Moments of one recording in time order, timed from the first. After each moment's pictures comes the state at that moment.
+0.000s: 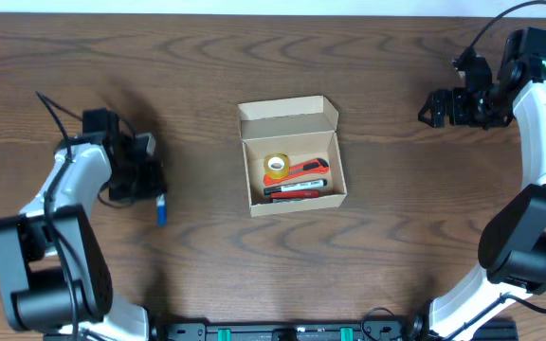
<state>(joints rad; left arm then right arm) 0.16 1.72 1.03 -0.82 0.31 0.08 -0.27 1.91 1.68 -1.09 -0.31 -0.30</state>
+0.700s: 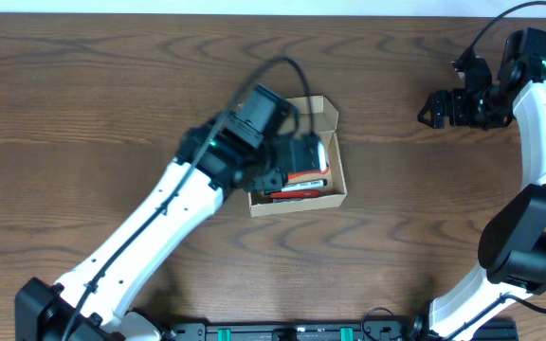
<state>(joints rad) -0.66 1.54 1.40 -0.91 0.07 0.89 -0.27 1.91 1.68 -1.10 -0.31 -0.30</state>
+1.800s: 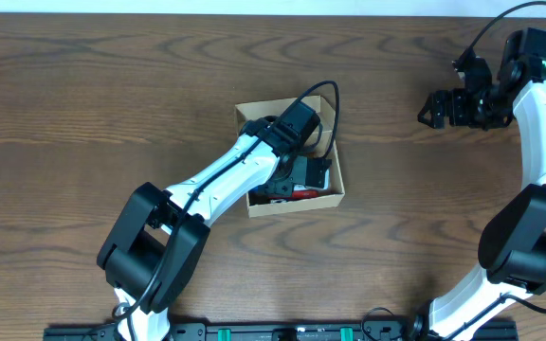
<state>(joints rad) -0.68 1.95 1.40 -0.83 0.02 1.00 -0.27 1.91 1.68 -1.10 -0.31 -0.30</state>
